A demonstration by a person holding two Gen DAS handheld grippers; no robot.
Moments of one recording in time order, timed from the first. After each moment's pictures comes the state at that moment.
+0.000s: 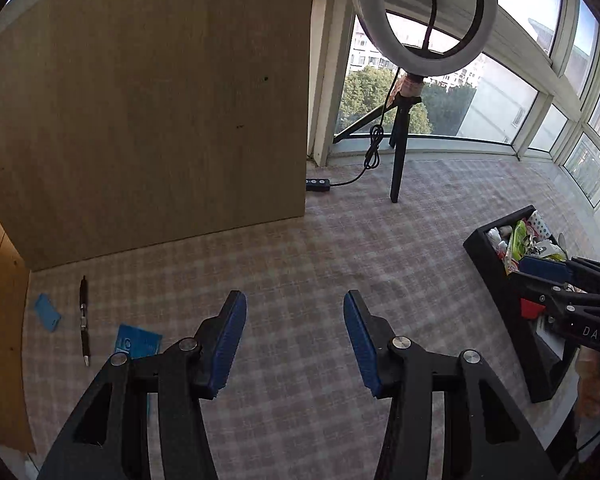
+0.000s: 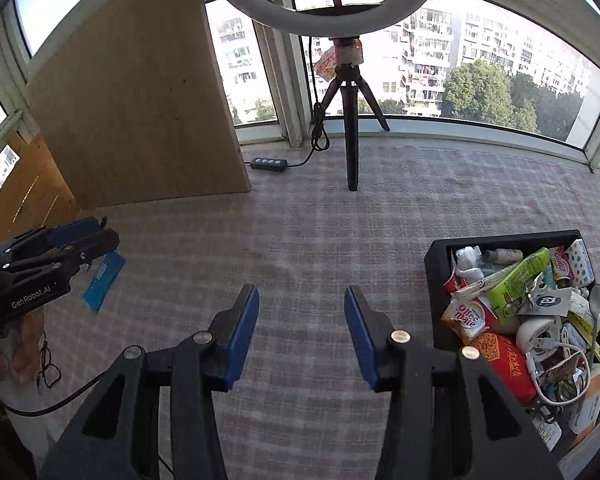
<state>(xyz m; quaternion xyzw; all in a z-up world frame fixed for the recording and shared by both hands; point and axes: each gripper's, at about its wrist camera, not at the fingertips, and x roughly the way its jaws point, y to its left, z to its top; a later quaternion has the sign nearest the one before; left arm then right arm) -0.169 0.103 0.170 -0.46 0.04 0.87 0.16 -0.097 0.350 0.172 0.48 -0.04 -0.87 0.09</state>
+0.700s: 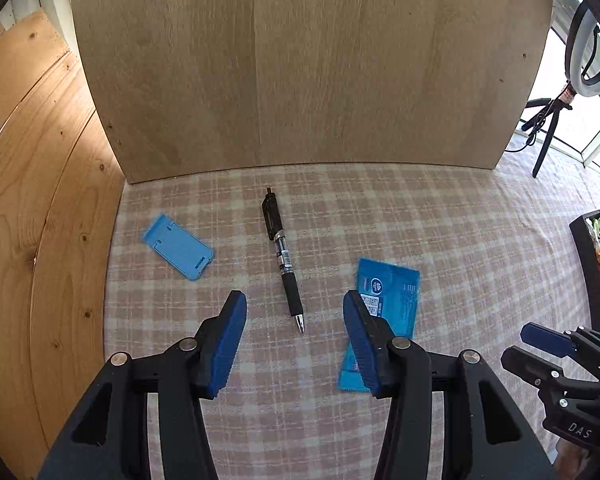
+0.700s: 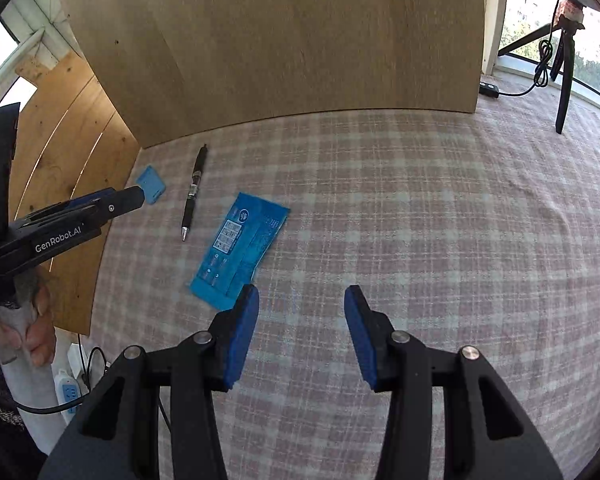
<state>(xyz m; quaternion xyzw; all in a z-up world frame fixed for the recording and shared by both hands) -0.238 -0.135 0.086 -0.55 0.02 0.83 0.09 -0.122 0.057 0.084 0.56 -0.08 -0.81 0.13</state>
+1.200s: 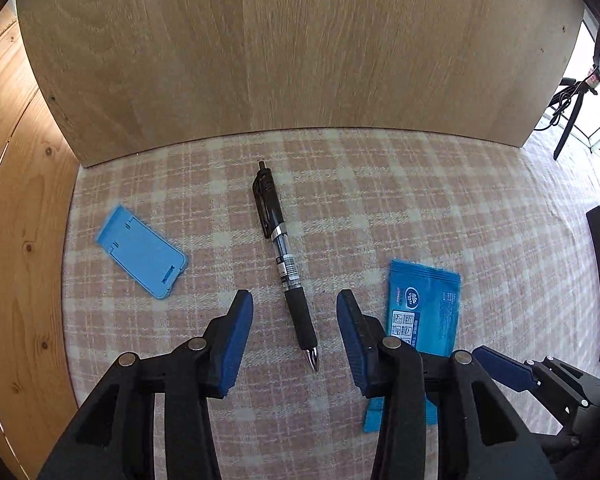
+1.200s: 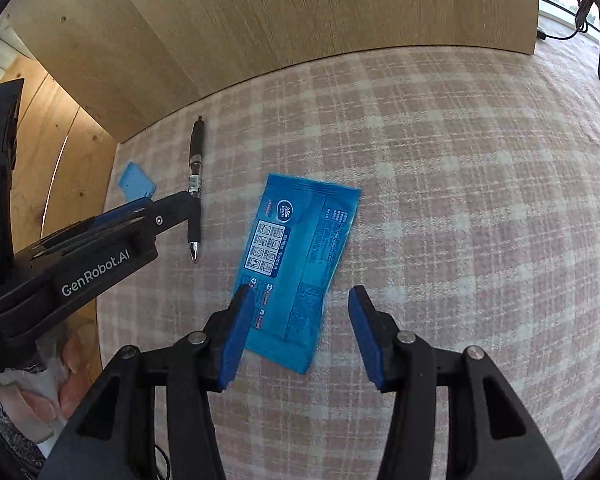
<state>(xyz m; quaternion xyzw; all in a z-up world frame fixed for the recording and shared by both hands) -0.277 -0.128 0.028 -0.59 0.02 0.80 0.11 -0.166 -0.014 0.023 0.61 -0.13 -0.77 0.08</state>
